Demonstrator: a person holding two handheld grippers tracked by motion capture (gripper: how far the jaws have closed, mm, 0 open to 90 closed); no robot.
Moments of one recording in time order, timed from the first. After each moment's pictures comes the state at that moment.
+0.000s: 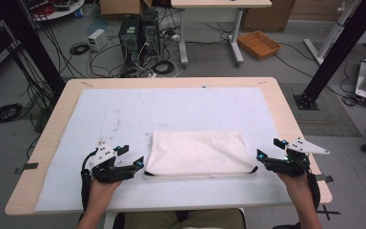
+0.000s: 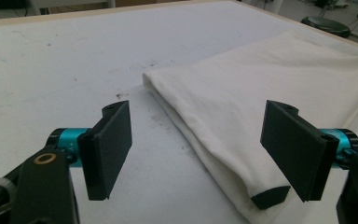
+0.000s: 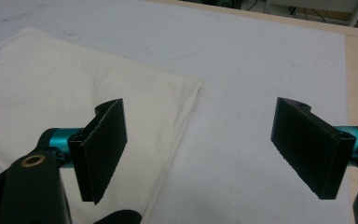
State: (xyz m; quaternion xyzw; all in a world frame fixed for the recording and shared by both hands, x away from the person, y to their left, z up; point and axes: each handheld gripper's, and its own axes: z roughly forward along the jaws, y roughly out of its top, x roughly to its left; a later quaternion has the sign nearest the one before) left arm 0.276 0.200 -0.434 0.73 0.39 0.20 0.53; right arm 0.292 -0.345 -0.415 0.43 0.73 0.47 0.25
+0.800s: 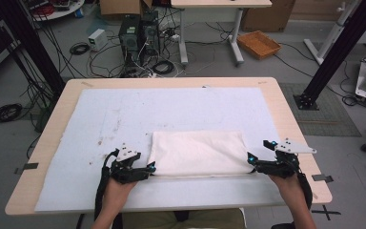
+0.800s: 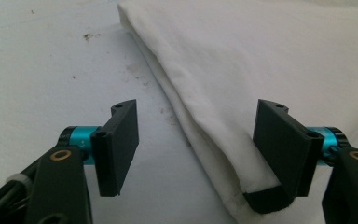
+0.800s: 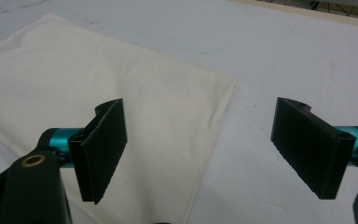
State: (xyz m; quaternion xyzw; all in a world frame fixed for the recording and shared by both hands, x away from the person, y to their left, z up) left arm 0.286 0.159 -0.451 0.77 0.44 0.17 0.42; right arm 0.294 -0.323 -0.421 0.41 0.75 0.46 0.23
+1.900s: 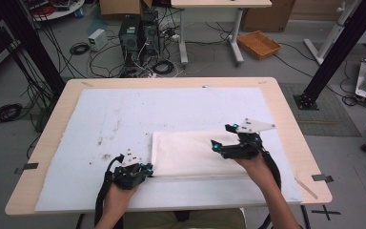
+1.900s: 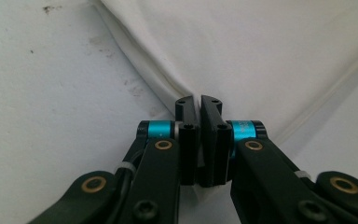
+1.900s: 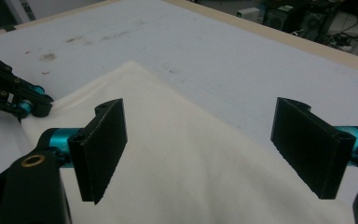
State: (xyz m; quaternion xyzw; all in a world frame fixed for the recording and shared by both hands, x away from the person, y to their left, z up) left arm 0.273 0.152 -0.452 0.79 0.43 0.14 0.41; right arm 0.338 -0.214 -0.379 0.31 0.80 0.49 0.17
